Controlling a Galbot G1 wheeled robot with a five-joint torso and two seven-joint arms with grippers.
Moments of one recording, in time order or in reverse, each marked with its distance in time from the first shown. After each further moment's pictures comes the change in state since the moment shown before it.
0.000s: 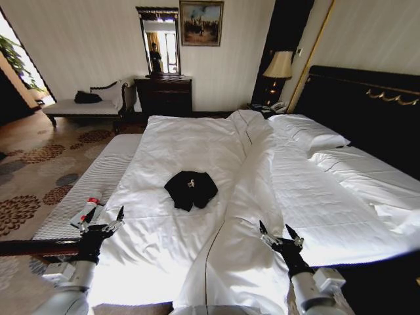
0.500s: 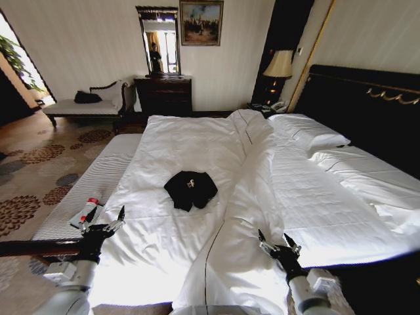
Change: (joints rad) left arm -0.008 0.001 0.006 0.009 0.001 0.003 -0.003; right arm -0.001 -0.009 -0.007 -0.015 0.054 -0.070 0.023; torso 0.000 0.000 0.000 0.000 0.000
